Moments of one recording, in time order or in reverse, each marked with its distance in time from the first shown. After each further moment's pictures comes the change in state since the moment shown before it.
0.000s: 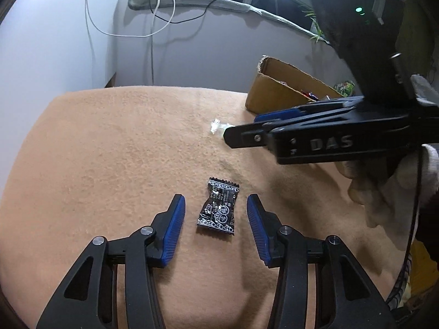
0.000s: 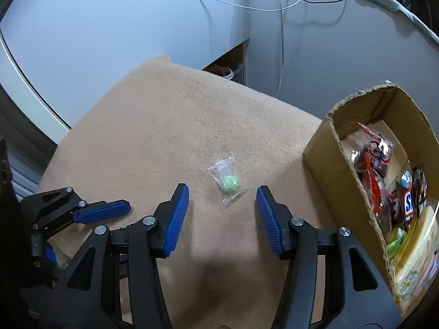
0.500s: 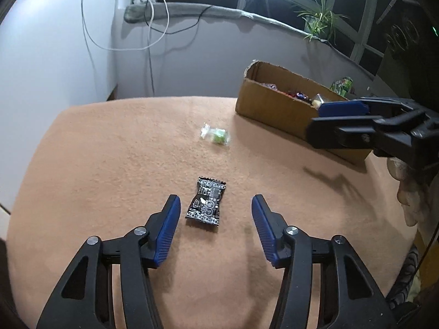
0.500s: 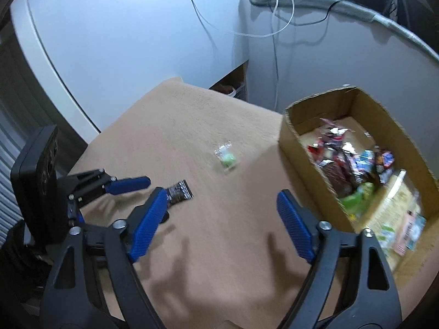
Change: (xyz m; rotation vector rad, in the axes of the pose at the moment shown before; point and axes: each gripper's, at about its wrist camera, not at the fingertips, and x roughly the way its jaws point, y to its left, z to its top) left arm -0.012 -0.017 -0.003 0.041 -0.025 0.036; right arm -0.079 -0.012 -0.034 0.030 -0.102 0.061
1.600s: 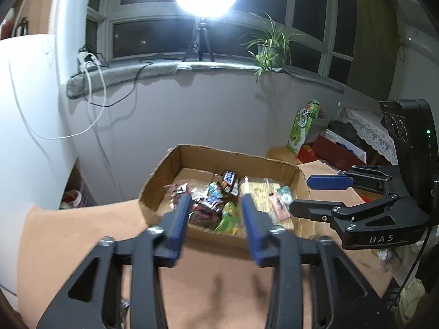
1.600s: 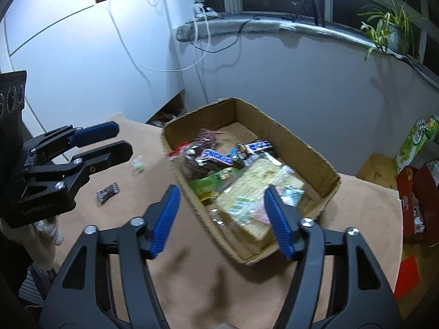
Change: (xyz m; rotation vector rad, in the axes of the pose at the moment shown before) left arm -0.015 -0.133 0.111 0.150 -0.173 -0.061; right arm -0.118 -0.107 -0.049 0.126 -0.164 -0.188
